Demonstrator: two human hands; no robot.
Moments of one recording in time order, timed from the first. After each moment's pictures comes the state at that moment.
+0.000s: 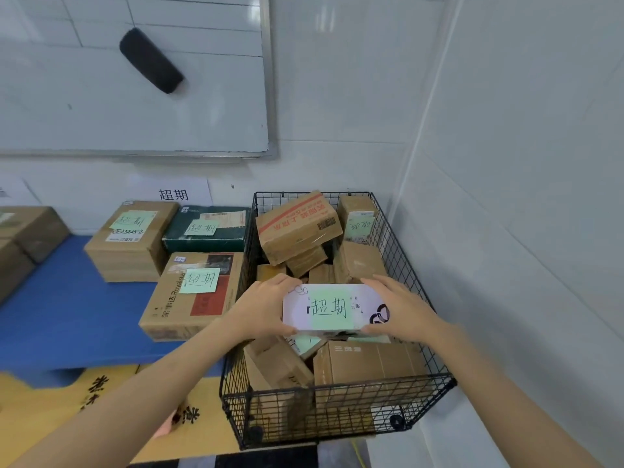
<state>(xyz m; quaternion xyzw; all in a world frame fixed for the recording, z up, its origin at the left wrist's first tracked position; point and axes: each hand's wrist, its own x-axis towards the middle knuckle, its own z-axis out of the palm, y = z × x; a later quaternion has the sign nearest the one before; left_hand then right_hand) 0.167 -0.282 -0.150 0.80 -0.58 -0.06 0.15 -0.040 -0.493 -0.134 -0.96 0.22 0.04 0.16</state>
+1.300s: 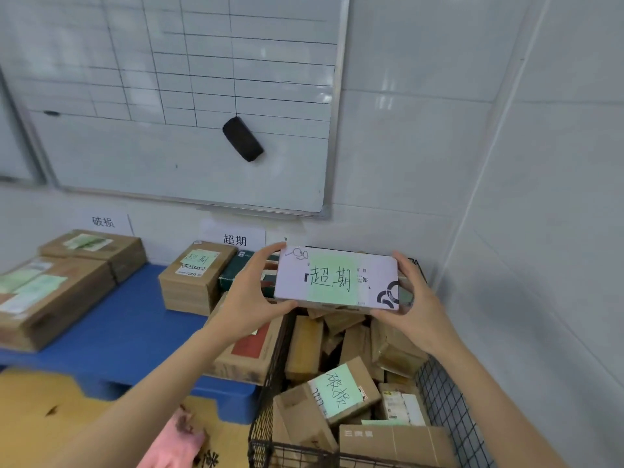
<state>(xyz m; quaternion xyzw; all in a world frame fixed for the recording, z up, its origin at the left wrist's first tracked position) 0.189 -0.217 -0.051 0.76 -0.42 0.07 0.50 0.019 -0.467 -0.044 -0.85 0.11 -0.26 0.45</state>
